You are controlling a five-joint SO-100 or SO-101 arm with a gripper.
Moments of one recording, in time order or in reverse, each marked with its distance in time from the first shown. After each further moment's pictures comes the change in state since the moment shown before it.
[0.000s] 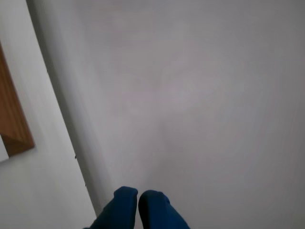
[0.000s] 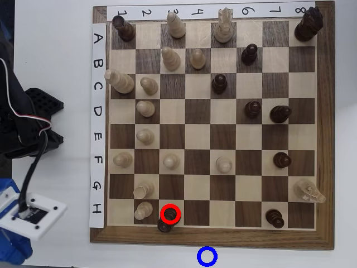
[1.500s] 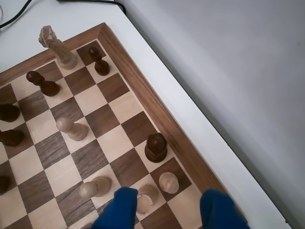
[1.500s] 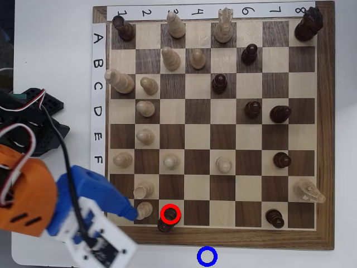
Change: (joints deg) arm -38.2 -50.1 -35.8 12.6 63.3
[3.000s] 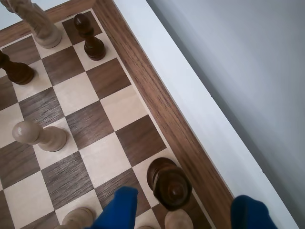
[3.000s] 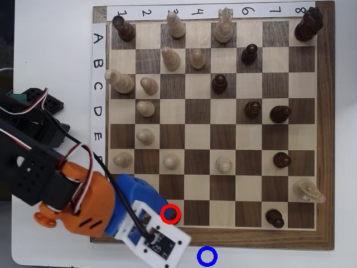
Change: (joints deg) arm -1.5 -12.7 15.0 -26.0 -2.9
